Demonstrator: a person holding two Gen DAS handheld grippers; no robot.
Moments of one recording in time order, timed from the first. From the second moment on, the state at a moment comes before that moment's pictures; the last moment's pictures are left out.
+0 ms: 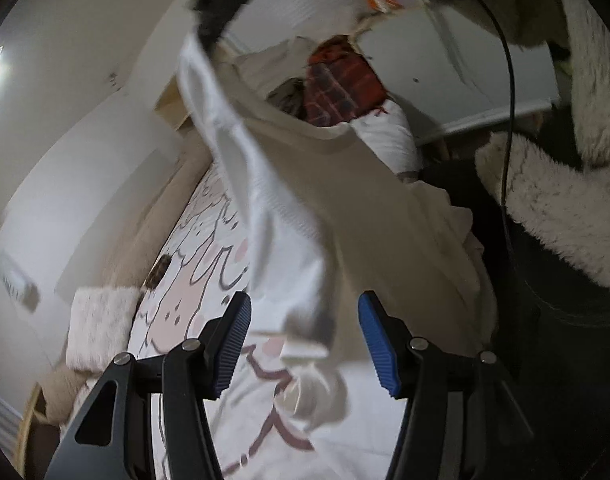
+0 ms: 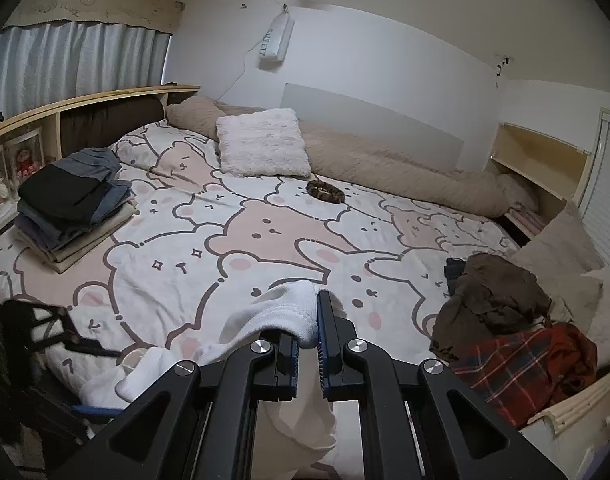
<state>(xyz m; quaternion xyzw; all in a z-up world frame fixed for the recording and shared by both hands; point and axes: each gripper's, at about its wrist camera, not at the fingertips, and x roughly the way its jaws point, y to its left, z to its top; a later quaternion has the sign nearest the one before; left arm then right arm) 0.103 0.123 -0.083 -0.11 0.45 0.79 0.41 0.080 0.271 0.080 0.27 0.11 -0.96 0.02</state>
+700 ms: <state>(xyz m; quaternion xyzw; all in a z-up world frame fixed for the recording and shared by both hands) 0.046 0.033 0.169 0.04 0.17 0.97 0.16 0.097 0.246 0.172 0.14 0.26 -0.96 0.02</state>
